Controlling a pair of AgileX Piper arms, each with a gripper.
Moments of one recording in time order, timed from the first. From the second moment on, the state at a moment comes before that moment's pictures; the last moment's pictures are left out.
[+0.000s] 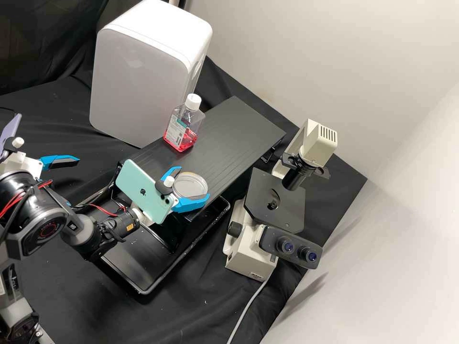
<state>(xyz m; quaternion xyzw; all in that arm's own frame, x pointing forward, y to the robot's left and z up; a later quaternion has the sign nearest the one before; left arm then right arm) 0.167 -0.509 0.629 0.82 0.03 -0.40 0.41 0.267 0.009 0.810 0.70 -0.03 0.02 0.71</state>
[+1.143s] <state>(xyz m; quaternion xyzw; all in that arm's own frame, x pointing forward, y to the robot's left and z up) 0.167 -0.509 0.629 0.82 0.03 -0.40 0.41 0.254 0.042 0.804 0.71 0.02 0.05 0.71</state>
